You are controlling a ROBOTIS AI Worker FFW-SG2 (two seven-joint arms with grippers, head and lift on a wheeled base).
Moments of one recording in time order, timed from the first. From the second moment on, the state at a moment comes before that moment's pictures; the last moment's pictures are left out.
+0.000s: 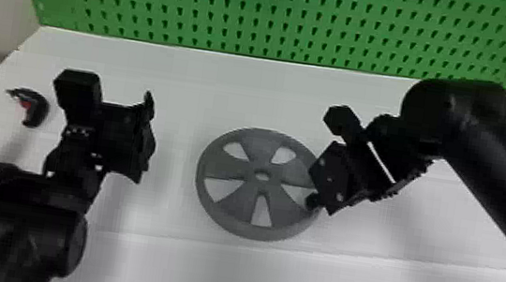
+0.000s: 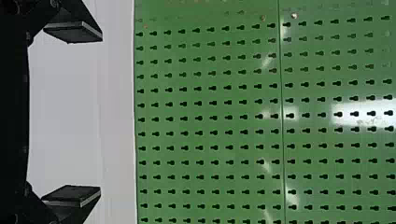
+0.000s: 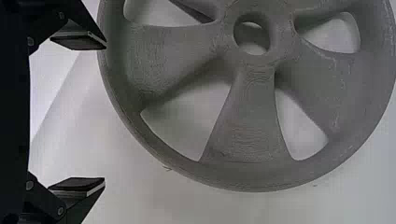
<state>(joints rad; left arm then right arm) -0.07 0.11 -0.07 -1.58 0.08 0.08 0.11 -0.86 -0.40 0.70 -1.23 -0.95 1.57 -0.08</state>
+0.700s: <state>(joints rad) -0.07 0.11 -0.07 -1.58 0.08 0.08 0.11 -0.86 -0.40 0.65 -1.21 -0.94 1.57 -0.08</state>
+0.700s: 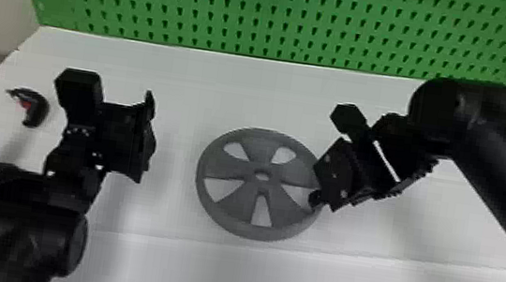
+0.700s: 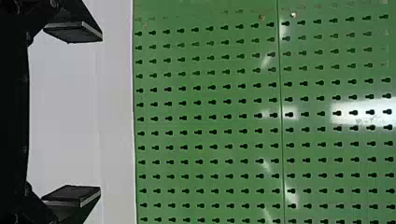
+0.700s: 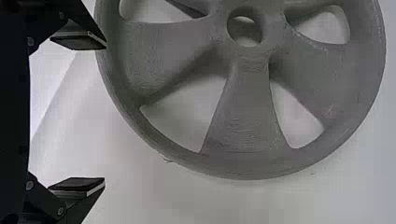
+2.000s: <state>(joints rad) -0.07 0.12 -0.08 -1.57 0.07 0.08 0.11 -0.99 -0.33 0.74 -0.79 -1.45 1.45 -0.55</state>
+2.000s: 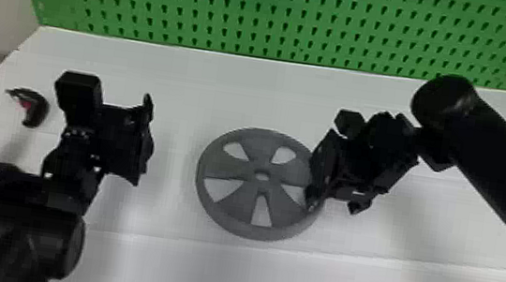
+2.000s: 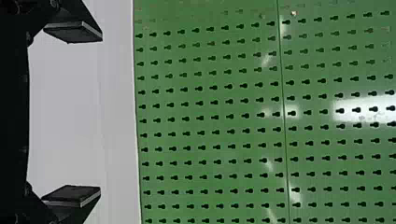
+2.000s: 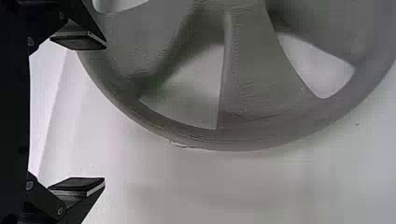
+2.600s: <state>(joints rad) -0.07 0.14 -0.10 -1.57 0.07 0.08 0.13 -1.03 -0.25 0.67 -0.60 -1.53 1.28 -0.68</state>
